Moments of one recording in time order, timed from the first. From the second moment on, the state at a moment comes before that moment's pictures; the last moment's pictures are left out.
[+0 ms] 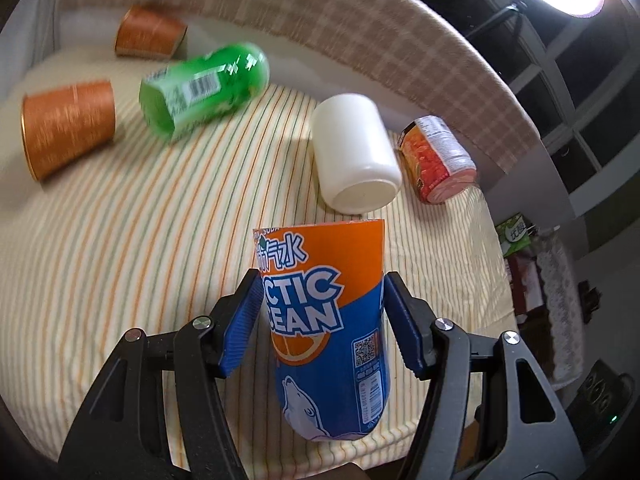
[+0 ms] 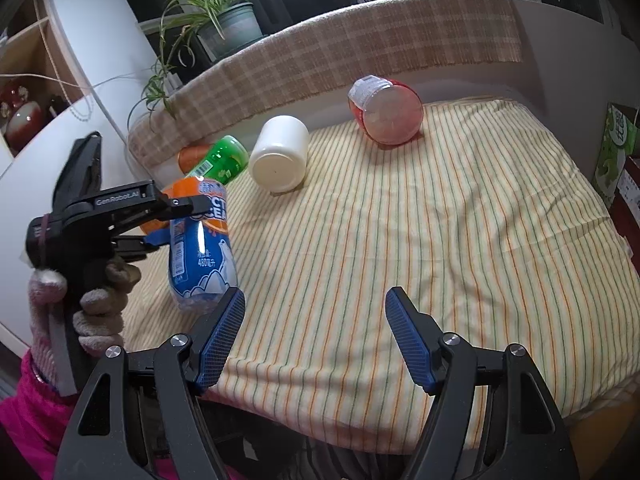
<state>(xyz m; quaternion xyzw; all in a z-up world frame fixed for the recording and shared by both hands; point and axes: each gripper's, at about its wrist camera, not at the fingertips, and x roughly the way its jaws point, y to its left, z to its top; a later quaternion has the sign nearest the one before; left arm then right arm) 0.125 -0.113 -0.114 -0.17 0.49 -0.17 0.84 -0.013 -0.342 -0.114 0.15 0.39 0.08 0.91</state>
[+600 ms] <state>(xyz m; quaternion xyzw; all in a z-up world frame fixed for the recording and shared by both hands) 0.105 -0.141 -0.080 -0.05 0.39 -0.17 0.91 -0.012 -0.343 -0.112 0.14 0.38 0.07 0.91</state>
